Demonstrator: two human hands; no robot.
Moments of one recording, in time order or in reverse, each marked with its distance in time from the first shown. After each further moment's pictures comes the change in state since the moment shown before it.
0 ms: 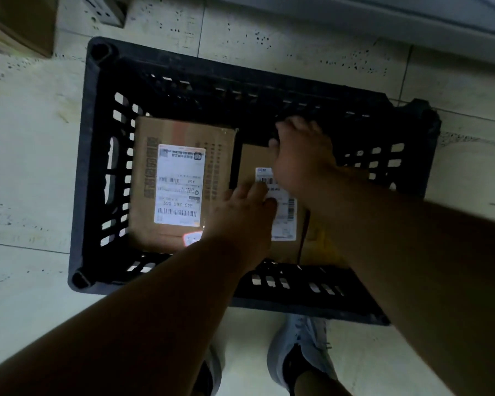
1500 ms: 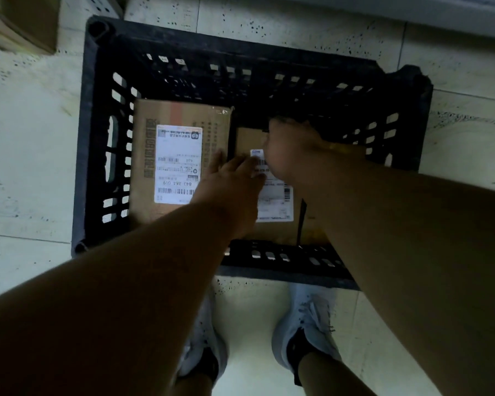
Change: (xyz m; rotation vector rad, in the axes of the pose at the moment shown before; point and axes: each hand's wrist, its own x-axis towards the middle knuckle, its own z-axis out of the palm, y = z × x) left_hand -0.001 -0.014 0.002 0.216 -0.097 0.018; right_hand -0.010 -0.010 0.016 -0.184 -0.185 0.045
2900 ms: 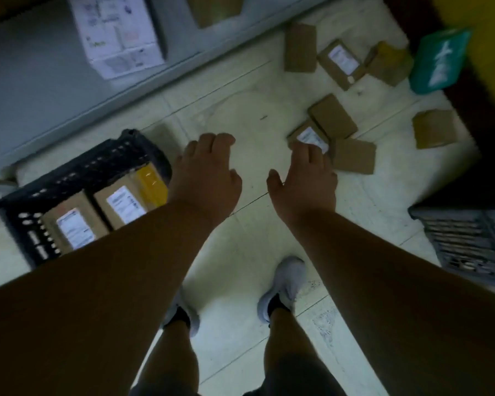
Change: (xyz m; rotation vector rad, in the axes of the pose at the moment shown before) left_hand -0.208 0.417 -0.227 -0.106 0.365 0.353; right_hand -0.523 0.296 -0.002 0.776 0.636 0.726
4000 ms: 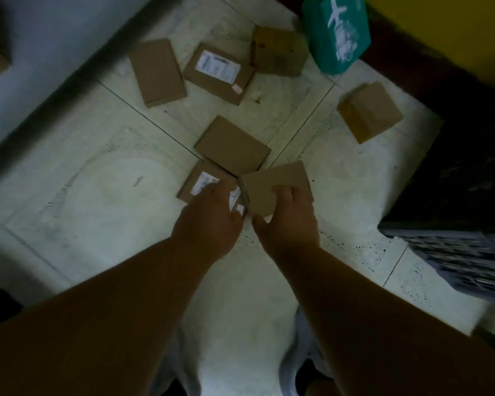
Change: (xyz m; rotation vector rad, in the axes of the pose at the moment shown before) left_hand 0.262 0.204 0.342 -0.059 -0.400 0.179; right_hand 0.232 0.342 0.104 0.199 -0.083 0.406
